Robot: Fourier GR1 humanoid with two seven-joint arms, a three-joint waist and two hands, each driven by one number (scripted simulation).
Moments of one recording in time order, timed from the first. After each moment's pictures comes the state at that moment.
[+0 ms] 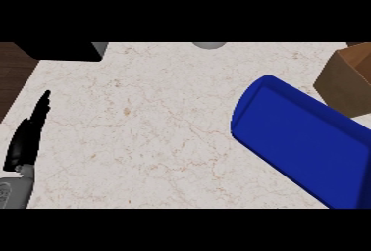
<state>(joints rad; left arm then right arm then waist) -0.15 0.40 0.07 -1.29 -0.17 0.16 0.06 -0.85 -0.90 -0.48 -0.36 0.66 0.06 -0.53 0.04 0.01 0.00</state>
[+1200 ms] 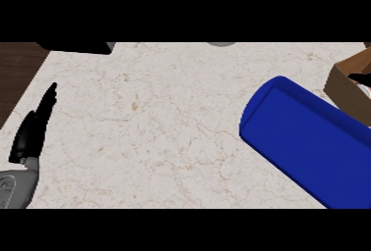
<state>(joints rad) -0.20 0.39 0.07 -1.30 -0.18 0.13 0.06 -1.00 -0.73 -0.49 -0.12 0.68 -0.08 -0.30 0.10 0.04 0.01</state>
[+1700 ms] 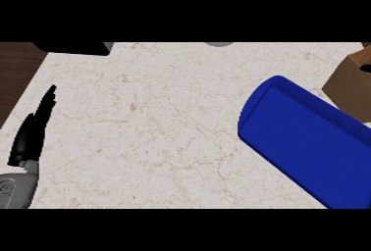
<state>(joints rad) -0.18 0.38 0.07 -1.31 -0.19 0.13 0.05 -0.99 -0.75 -0.62 -0.16 0.55 -0.11 -0.44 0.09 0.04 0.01</state>
